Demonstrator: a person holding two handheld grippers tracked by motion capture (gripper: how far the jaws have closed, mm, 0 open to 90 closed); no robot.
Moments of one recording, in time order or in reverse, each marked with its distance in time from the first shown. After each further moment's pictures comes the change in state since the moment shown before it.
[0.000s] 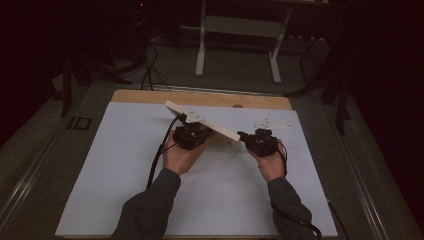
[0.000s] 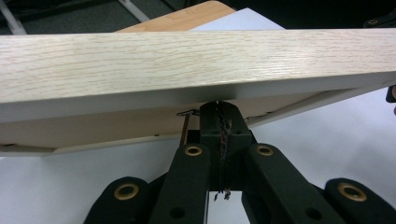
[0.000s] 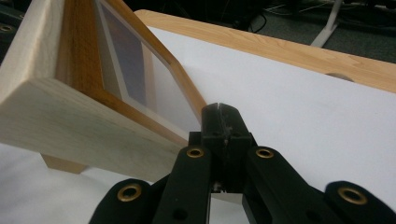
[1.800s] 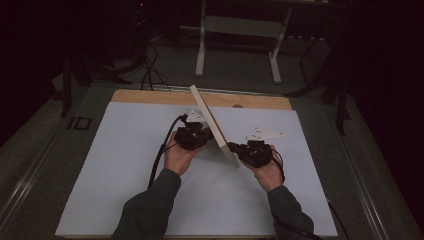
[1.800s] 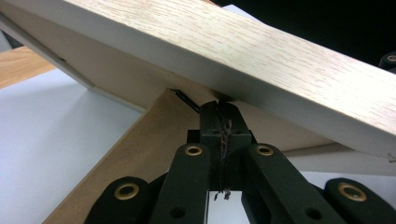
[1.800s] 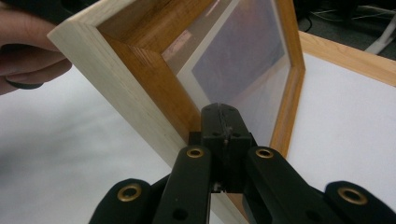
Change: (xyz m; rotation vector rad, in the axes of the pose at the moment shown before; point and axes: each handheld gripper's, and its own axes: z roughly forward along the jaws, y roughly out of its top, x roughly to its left) left arm -0.001 -0.001 0.003 0.012 -0.068 -0.020; right arm 0.032 -0.008 -0.009 0.025 0.152 -0.121
